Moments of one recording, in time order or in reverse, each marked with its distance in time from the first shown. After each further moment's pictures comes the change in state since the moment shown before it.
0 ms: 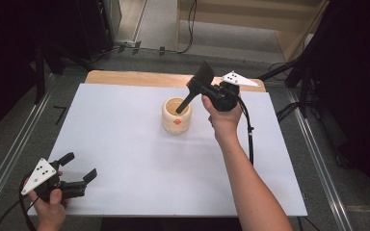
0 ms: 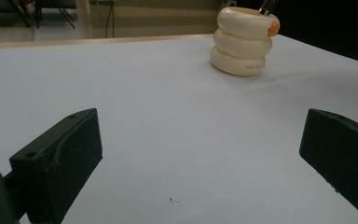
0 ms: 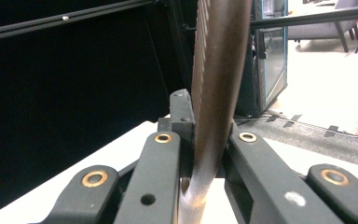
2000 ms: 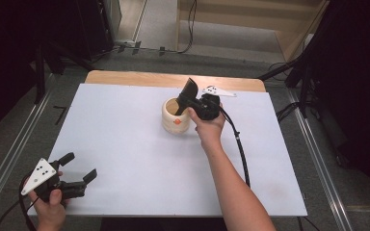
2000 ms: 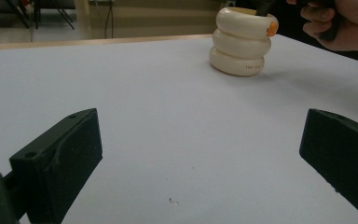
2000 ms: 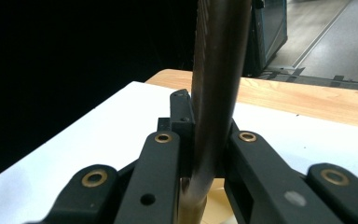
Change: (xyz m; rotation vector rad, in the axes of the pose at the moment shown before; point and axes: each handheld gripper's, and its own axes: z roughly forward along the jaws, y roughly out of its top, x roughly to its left) left arm 0.000 0.000 0.000 0.000 -0.005 0.008; right arm -0.012 -0.064 0.049 0.129 -0.033 0.103
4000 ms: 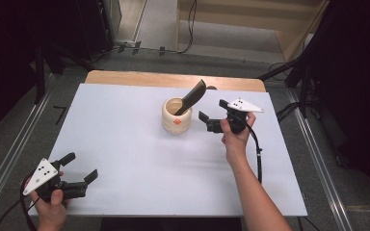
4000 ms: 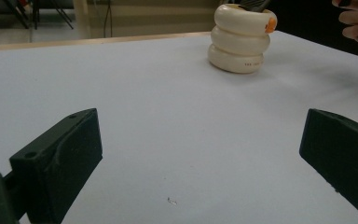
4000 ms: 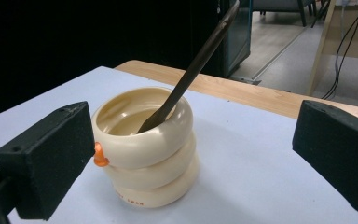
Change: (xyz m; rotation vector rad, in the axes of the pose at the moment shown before) left arm -0.002 0.000 0.001 0.005 -0.002 0.013; right arm -0.021 -0.017 -0.079 -0.019 -0.122 -0.153
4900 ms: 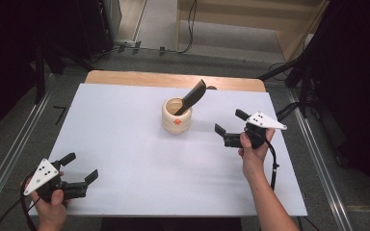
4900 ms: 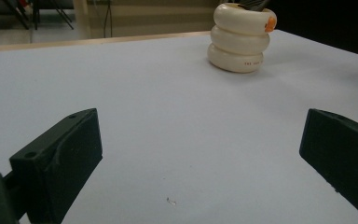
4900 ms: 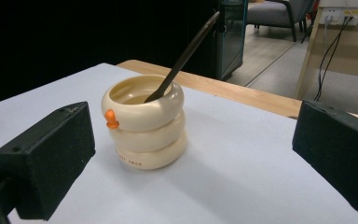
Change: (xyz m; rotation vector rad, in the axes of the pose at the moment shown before) left arm -0.001 0.000 0.000 0.004 0.003 0.007; right arm -0.002 -0.015 -0.063 -0.033 -0.017 -0.063
